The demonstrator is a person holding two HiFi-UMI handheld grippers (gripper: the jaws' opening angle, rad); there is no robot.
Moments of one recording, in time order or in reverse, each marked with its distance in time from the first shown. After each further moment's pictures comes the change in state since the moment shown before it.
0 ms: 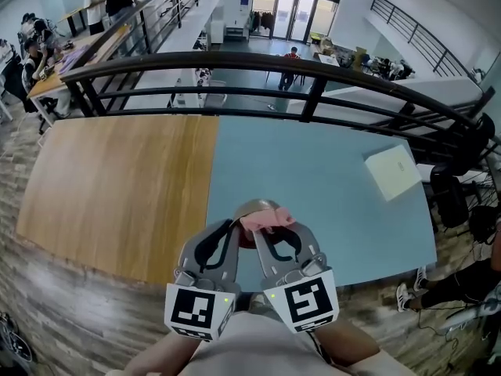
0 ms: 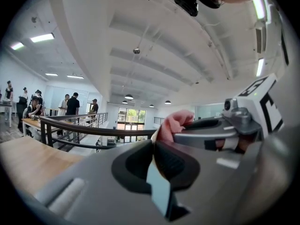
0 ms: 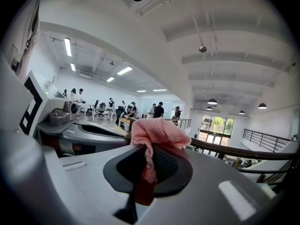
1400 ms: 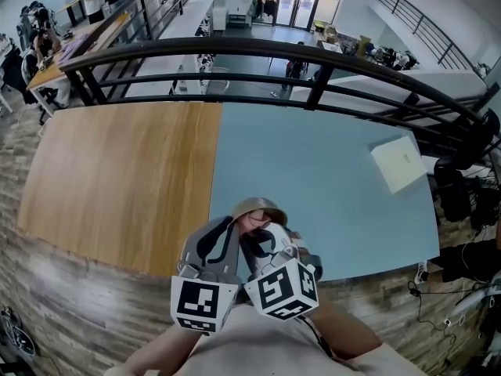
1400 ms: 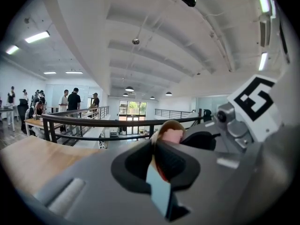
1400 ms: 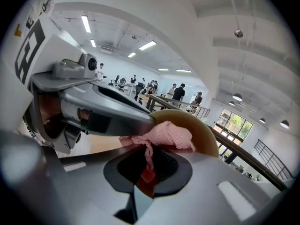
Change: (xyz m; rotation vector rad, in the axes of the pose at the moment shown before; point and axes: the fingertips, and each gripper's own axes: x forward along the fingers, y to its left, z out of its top) left arm 0.012 0.011 -0.044 0.035 0.110 0.011; right arm 0.040 0.050 -0.079 -0.222 0.264 0.209
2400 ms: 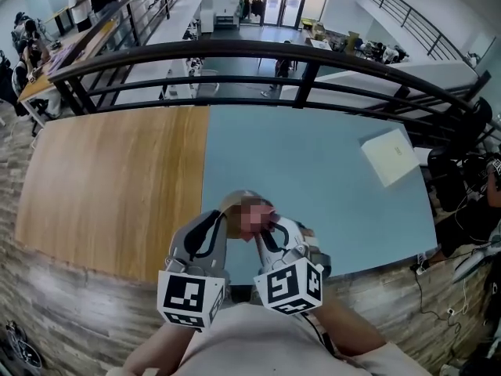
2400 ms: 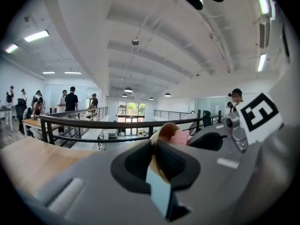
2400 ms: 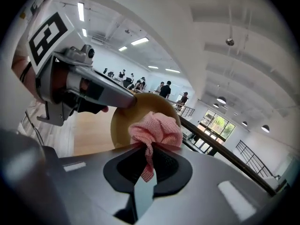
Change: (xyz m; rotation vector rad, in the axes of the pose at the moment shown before) left arm 0.010 0.012 0.010 -0.005 -0.012 -0.011; right arm -0.017 -0.044 -0.031 -0.023 0.059 -0.192
